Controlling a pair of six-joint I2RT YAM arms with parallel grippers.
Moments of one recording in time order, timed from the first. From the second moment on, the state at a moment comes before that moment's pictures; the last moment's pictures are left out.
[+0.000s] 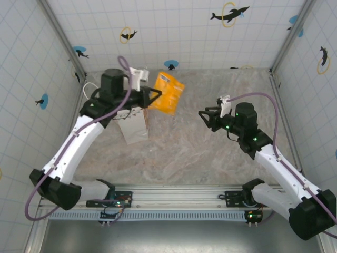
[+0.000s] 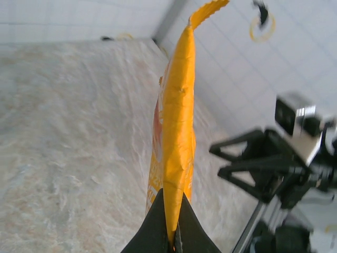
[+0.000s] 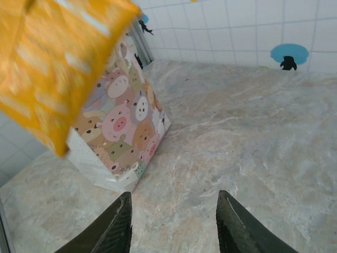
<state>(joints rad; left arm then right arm) -0.44 1.28 1.40 -0.56 0.56 -0.38 0.45 0.98 0.72 -0.04 -0.39 0.24</state>
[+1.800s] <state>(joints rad) -0.05 1.35 1.37 -0.73 0.42 -0.70 0.52 1.04 0.67 0.00 -0.32 0.36</state>
